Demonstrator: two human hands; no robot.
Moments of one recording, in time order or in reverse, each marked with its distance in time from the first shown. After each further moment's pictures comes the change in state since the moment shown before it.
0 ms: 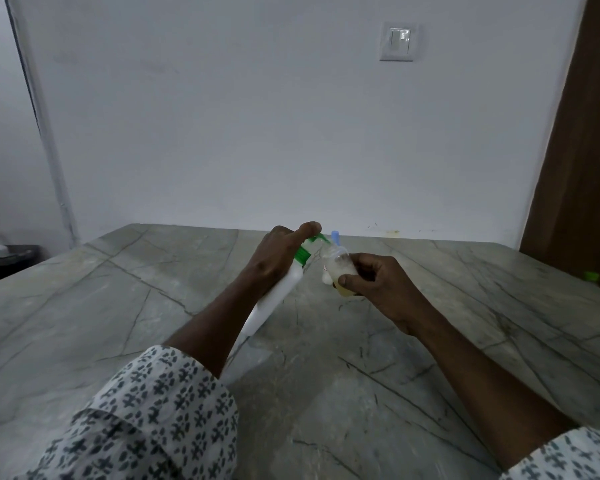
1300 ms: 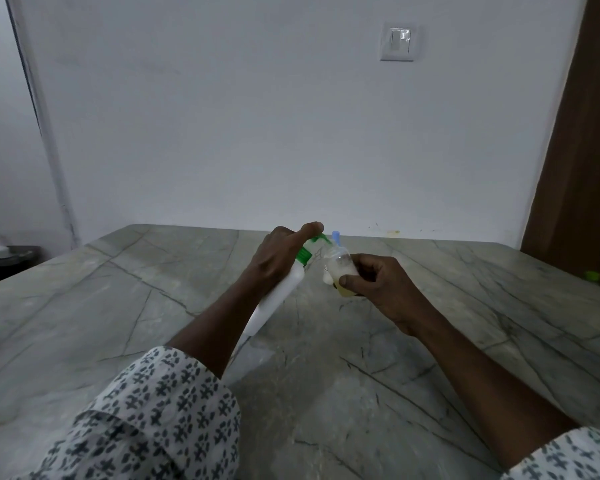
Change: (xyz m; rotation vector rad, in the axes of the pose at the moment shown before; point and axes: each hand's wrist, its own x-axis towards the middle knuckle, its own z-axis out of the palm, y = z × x) left_hand -0.004 0.004 -0.001 0.036 0.008 -0.007; right_hand -0.001 -0.001 0.001 -0.004 0.008 0.003
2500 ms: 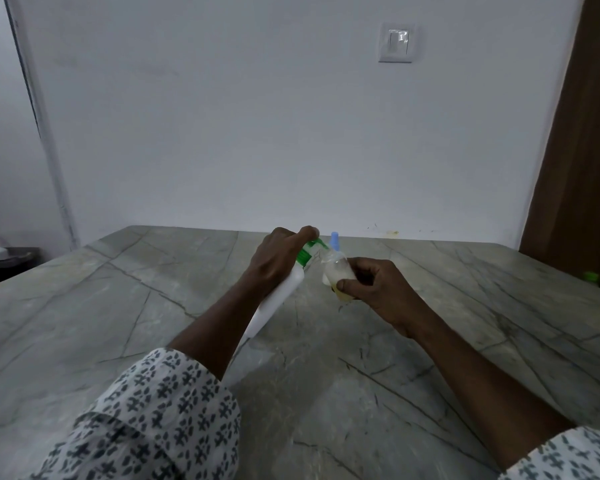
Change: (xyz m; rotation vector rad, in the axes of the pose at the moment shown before) left_hand -0.003 0.002 0.003 0.047 0.041 0.088; right_hand -0.001 0.000 0.001 -0.056 -0.010 0.000
